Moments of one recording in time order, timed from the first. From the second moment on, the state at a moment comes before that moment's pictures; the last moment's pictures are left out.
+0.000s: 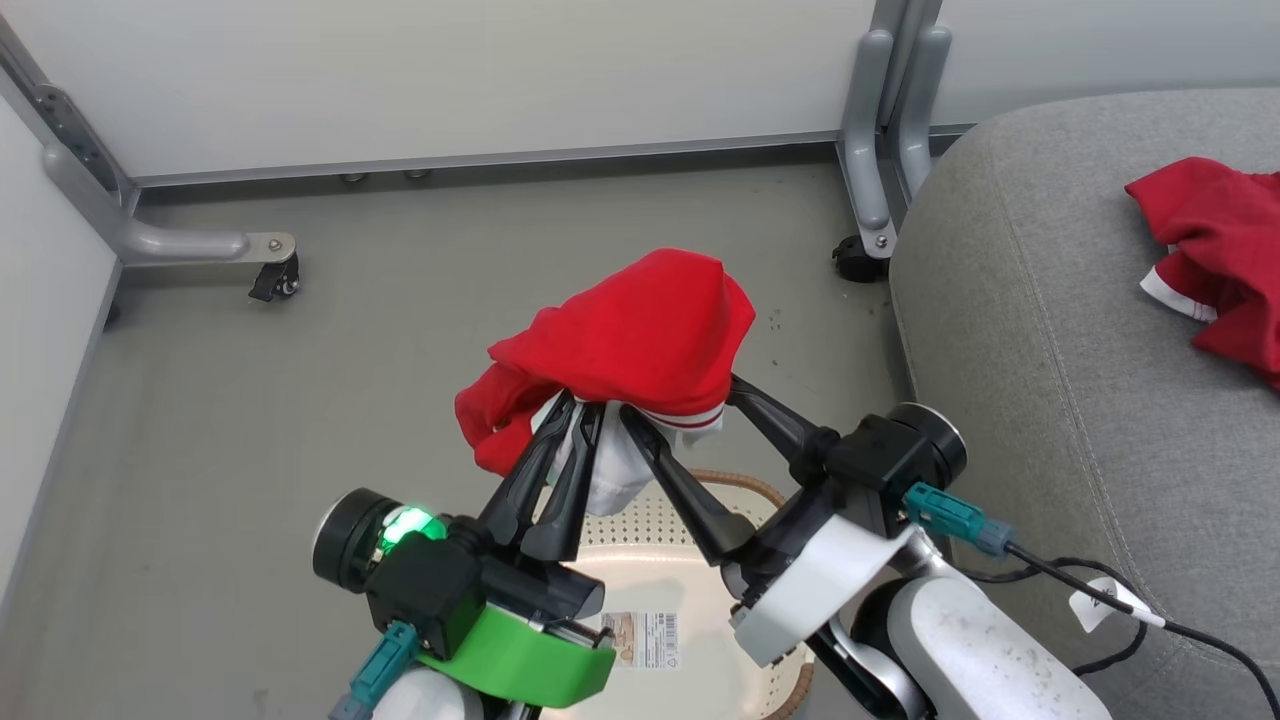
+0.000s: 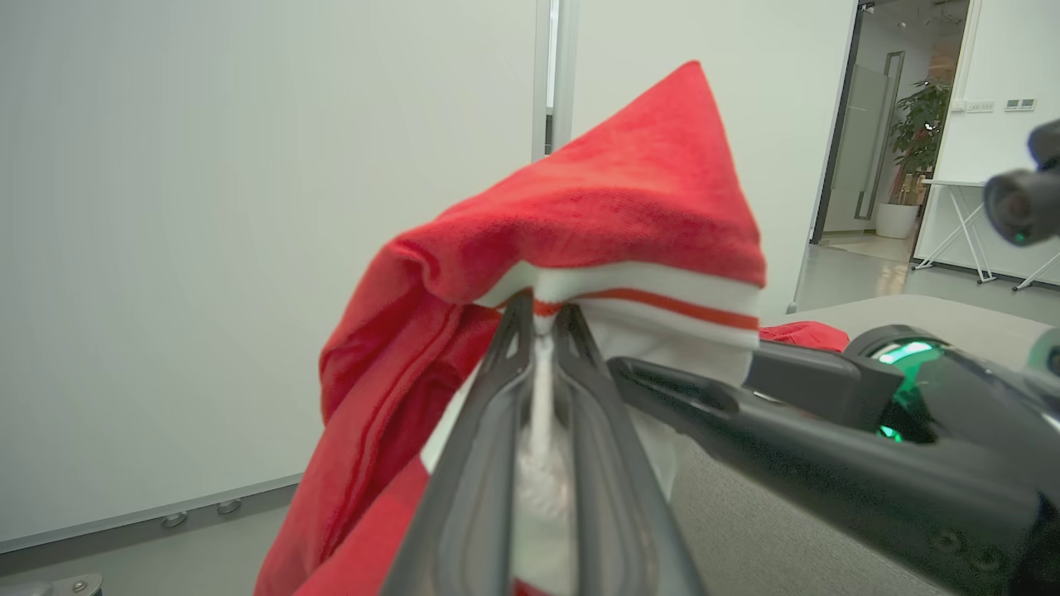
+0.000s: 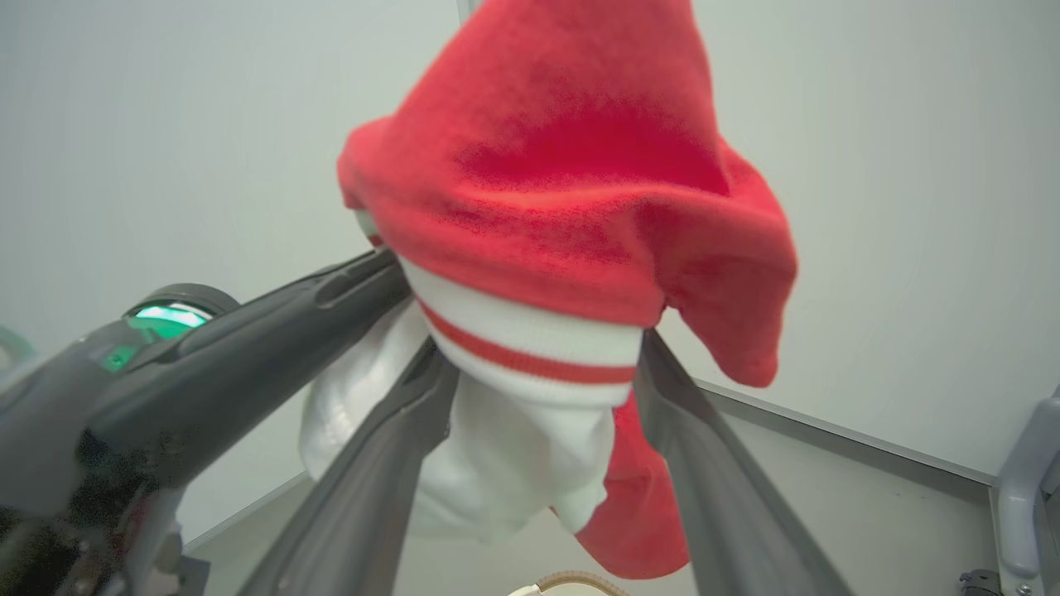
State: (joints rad) left arm -0.14 0.13 -0.51 -0.09 -0.26 -0.02 -0.26; right arm -0.29 -0.13 0.58 -0.04 0.31 0.13 -0.04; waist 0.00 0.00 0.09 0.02
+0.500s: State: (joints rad) left arm -0.15 0.12 -0.51 -0.09 -0.26 -0.02 -0.26; right arm -0.34 -0.13 0.62 0.03 0.35 0.13 -0.07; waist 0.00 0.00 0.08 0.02
